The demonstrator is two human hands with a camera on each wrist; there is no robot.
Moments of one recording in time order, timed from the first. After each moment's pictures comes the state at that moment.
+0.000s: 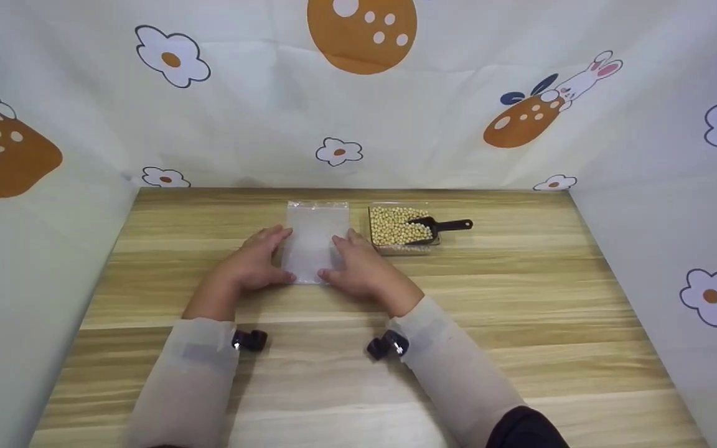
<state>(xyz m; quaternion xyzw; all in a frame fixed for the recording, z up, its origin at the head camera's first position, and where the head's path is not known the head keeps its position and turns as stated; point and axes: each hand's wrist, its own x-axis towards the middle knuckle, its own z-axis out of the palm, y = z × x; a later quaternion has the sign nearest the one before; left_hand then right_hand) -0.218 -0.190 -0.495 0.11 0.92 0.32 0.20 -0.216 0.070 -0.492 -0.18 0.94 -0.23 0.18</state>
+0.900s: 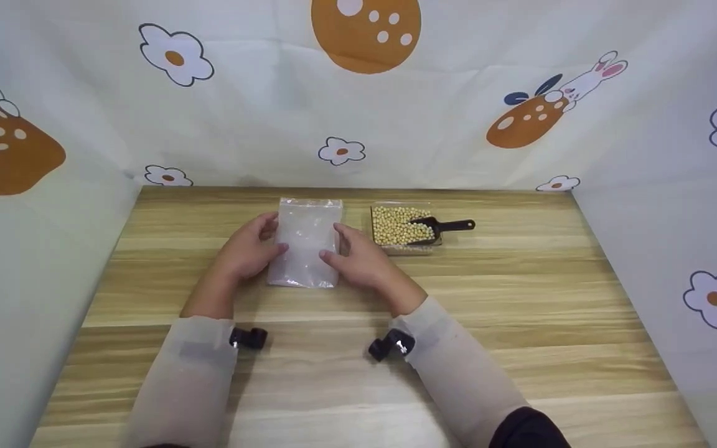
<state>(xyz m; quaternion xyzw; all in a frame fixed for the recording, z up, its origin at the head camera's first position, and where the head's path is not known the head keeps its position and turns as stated) -0.225 -0.194 -0.489 -0.01 0.88 0.46 0.14 -0.224 0.066 -0.487 -0.14 0.89 -0.41 0.15</state>
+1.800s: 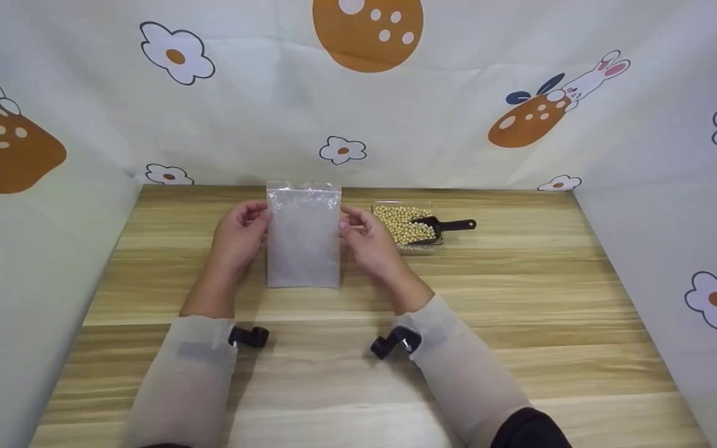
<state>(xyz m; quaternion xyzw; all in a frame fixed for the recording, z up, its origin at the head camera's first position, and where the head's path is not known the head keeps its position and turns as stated) -0.227 -0.189 -0.477 -0.13 0.77 0.63 0.02 -0.227 0.067 -0.475 -0.06 0.75 -0.66 0.07</state>
